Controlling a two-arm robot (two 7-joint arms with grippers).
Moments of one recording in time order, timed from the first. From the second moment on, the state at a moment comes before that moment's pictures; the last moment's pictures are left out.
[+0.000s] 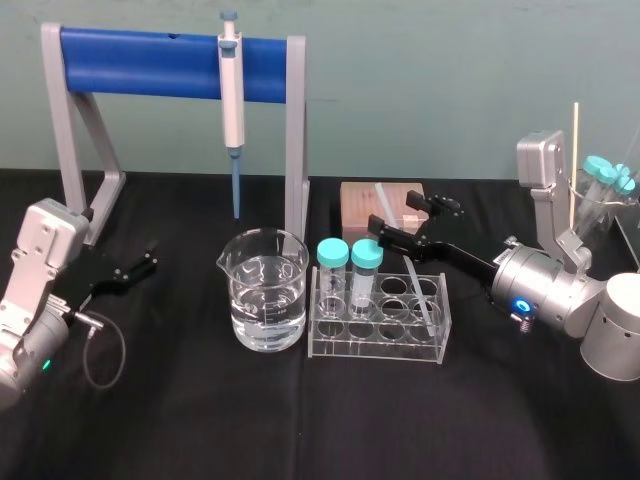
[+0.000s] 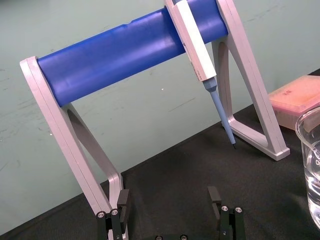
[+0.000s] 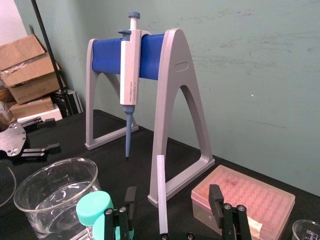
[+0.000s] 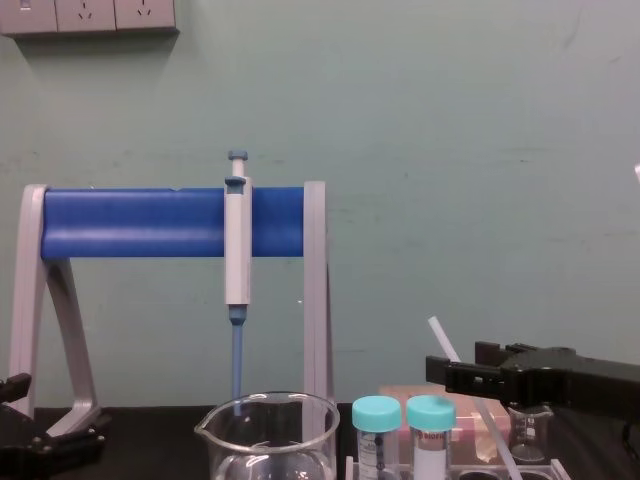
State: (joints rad) left arm -0.20 0.60 0.45 -1.41 -0.25 -0.12 0.03; right arm 0.44 0.37 -0.41 -1.18 0.50 0.01 0.57
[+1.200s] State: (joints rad) left arm -0.20 0.60 0.45 -1.41 -0.25 -0.12 0.03; right arm 0.44 0.37 -0.41 -1.18 0.50 0.01 0.57
